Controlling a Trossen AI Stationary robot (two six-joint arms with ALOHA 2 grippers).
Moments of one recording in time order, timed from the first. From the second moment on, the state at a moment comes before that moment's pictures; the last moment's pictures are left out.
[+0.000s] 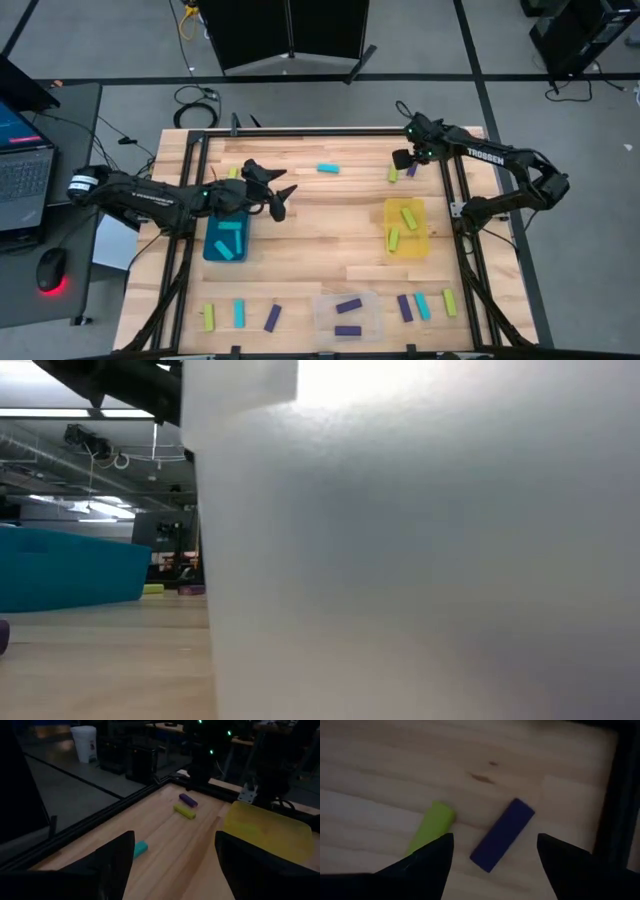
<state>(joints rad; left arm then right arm) -0.03 1.12 0.58 0.33 -0.57 -0.24 -0.86 1.33 0.78 -0.70 0.16 0.47</state>
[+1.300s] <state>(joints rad) -0.02 1.12 0.58 0.37 -0.57 -0.19 -0.76 1.57 0.68 -0.51 0.33 0.76</state>
